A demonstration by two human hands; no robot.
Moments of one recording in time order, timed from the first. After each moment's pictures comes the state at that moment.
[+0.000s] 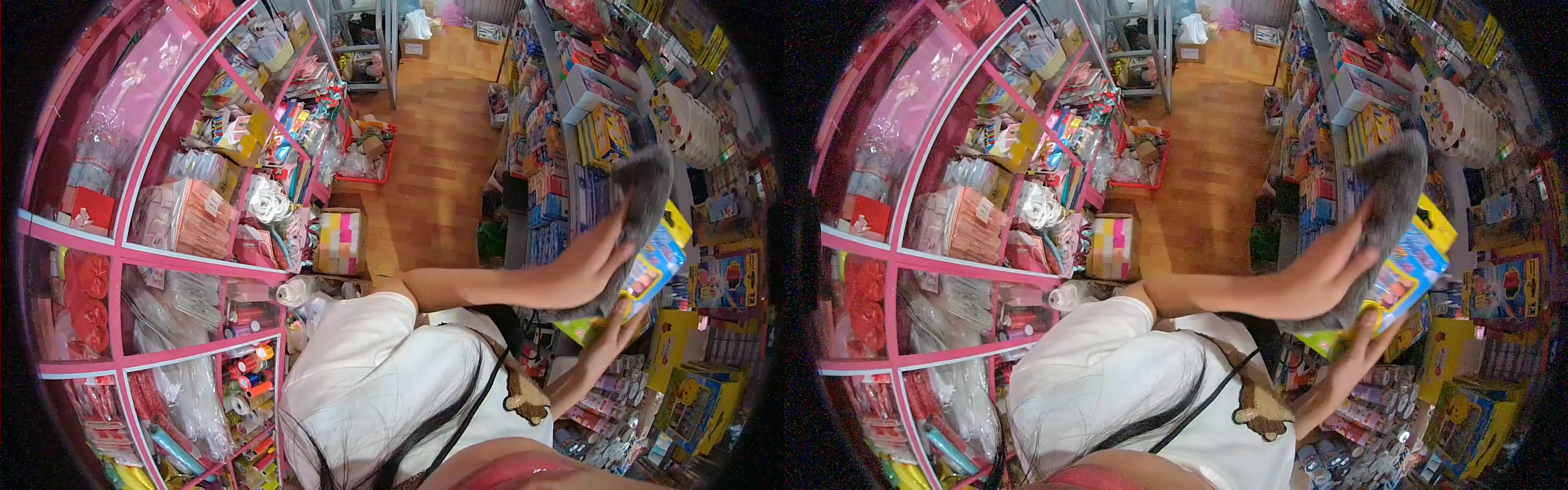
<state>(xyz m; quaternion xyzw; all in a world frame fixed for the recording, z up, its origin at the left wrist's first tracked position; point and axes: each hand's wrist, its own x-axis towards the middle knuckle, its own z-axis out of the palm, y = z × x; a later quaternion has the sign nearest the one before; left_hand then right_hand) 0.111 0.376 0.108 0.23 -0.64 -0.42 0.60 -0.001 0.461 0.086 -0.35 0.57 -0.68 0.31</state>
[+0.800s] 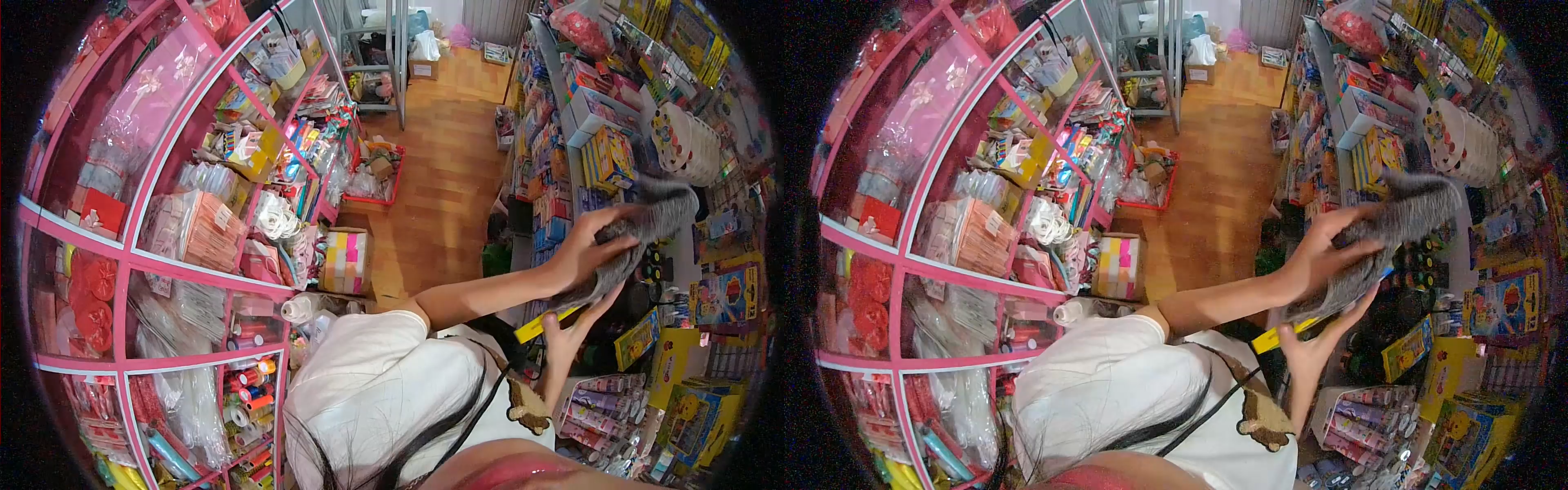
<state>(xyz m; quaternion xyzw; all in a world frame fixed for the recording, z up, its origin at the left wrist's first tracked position) 0.127 0.342 0.125 0.19 -0.56 -0.49 0.64 0.055 0.439 0.072 -0.57 0.47 -0.60 0.30</state>
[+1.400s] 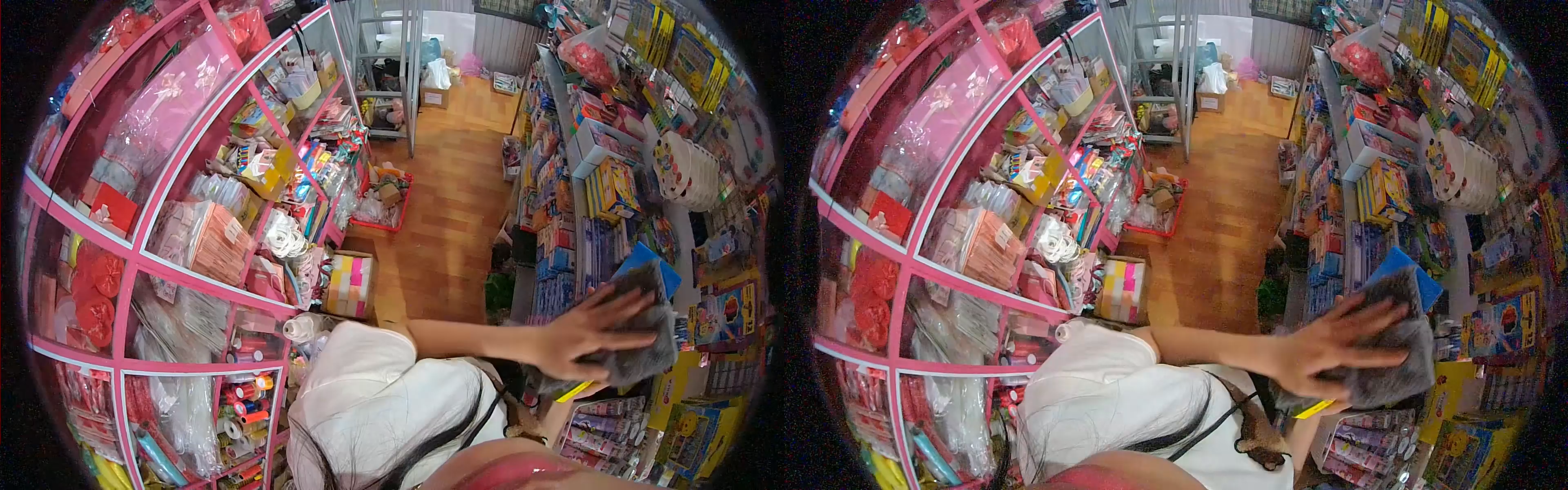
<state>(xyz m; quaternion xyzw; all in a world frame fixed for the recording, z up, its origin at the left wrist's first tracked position) 0.139 0.396 0.115 0.10 -0.85 -0.29 0.42 0.023 0.456 0.032 -0.26 0.48 -0.75 0.39</state>
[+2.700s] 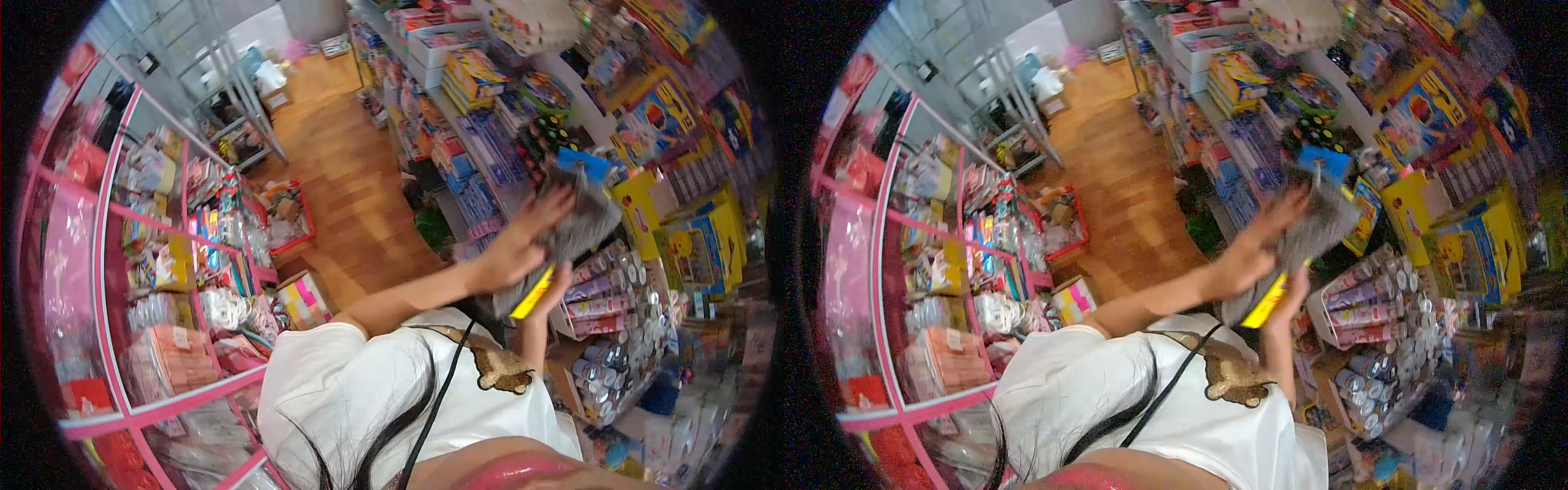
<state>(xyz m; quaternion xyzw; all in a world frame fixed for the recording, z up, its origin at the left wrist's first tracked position) 0.084 0.394 0.066 0.01 -0.77 -0.47 0.43 0.021 0.492 0.042 -0.15 0.48 -0.78 0.37</state>
